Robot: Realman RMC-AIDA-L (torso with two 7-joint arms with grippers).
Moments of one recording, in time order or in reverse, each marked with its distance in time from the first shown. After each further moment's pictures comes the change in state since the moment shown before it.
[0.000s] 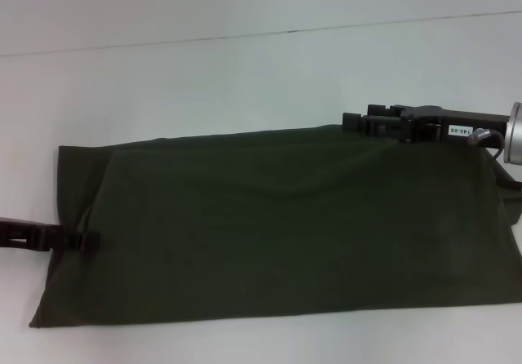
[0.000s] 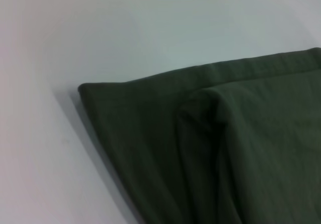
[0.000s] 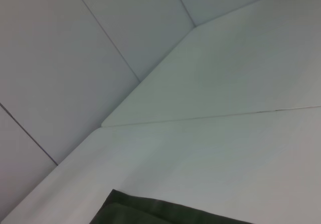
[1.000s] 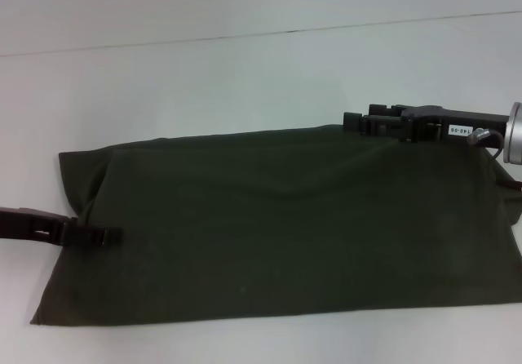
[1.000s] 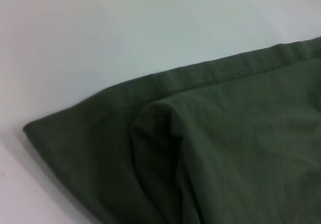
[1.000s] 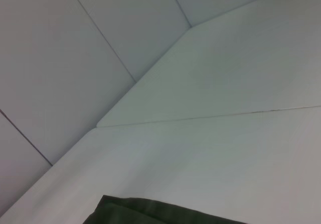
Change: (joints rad) left arm -0.037 -0.013 0.022 -0.004 -0.011 0.032 0.014; right arm 0.000 0.000 0.000 0.003 0.000 0.014 -0.003
